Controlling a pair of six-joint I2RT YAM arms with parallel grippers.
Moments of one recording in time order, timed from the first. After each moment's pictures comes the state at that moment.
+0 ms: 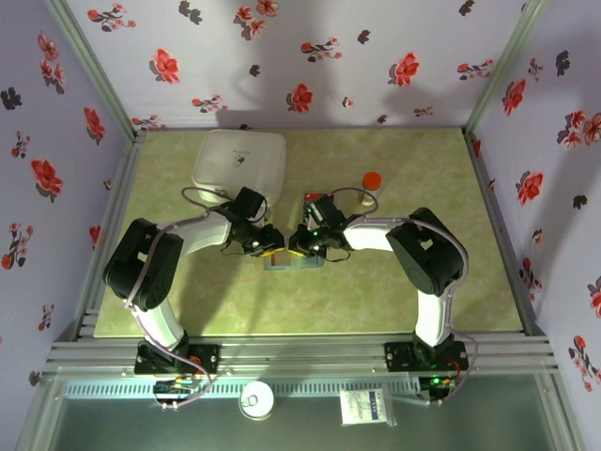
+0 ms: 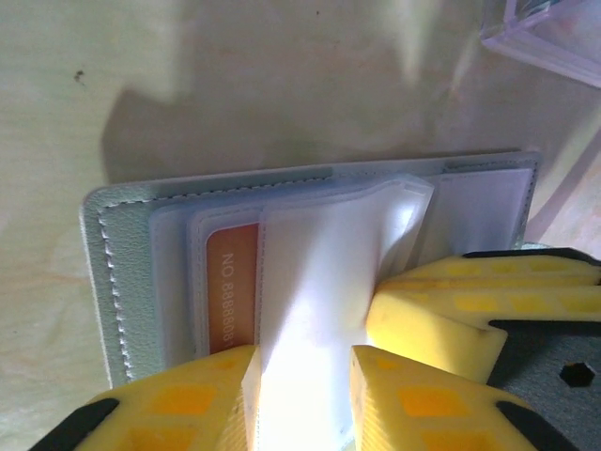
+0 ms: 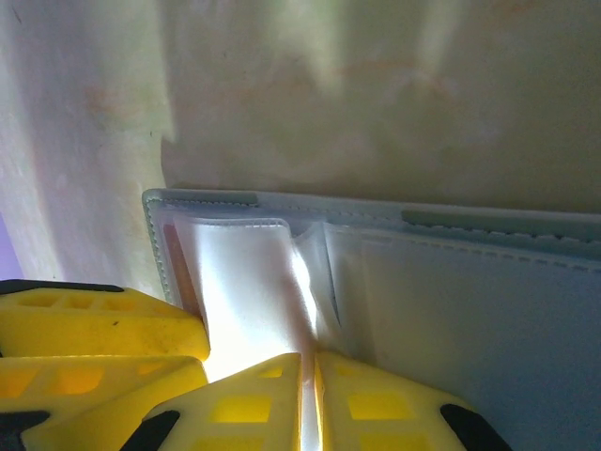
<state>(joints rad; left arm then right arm) -0.55 1.74 0.97 -0.37 0.40 -0.72 0.71 1.91 1.01 -0.04 -0.47 0.93</state>
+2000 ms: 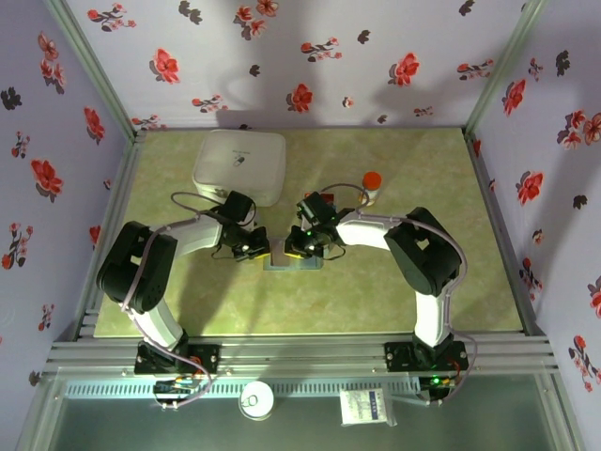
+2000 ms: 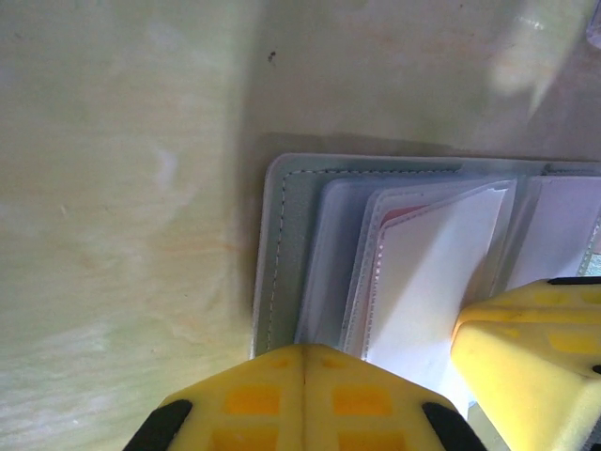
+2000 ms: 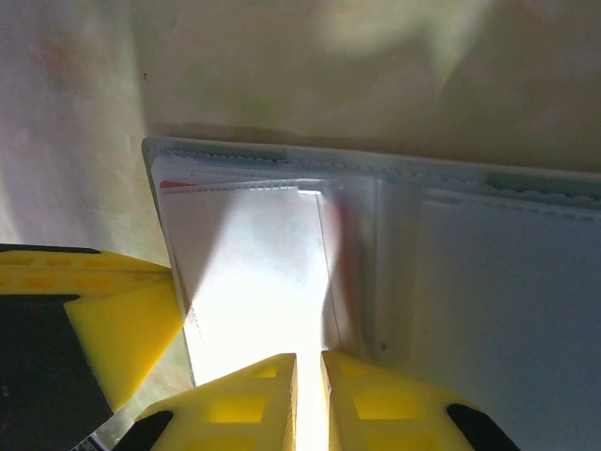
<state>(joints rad) -0.48 1.71 0.89 -0.38 0.39 -0.66 0.74 1.92 1.12 -0.25 -0.44 0.86</state>
